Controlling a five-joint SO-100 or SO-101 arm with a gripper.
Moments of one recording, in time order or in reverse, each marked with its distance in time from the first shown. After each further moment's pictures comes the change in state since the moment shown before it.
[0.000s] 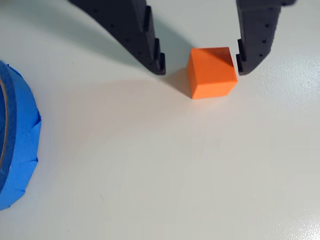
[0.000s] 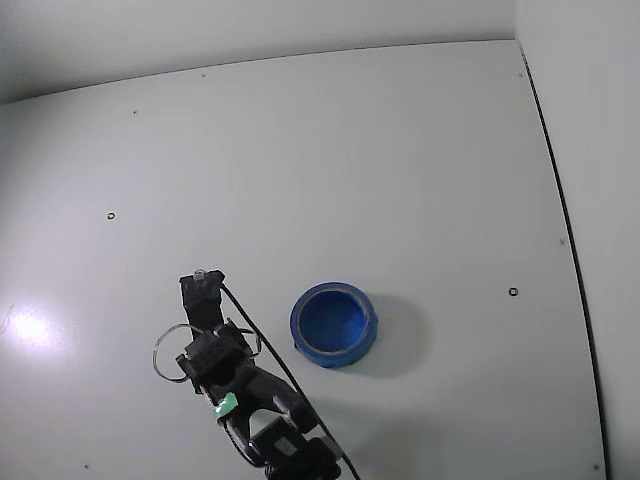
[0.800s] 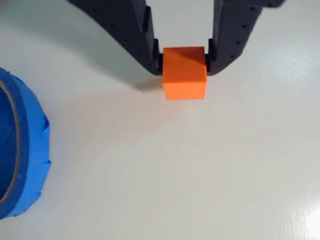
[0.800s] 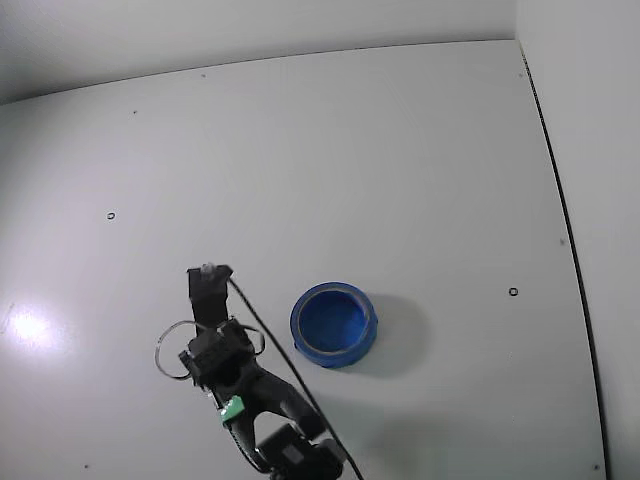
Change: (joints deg) arm 3.7 5.3 0.0 0.0 4.3
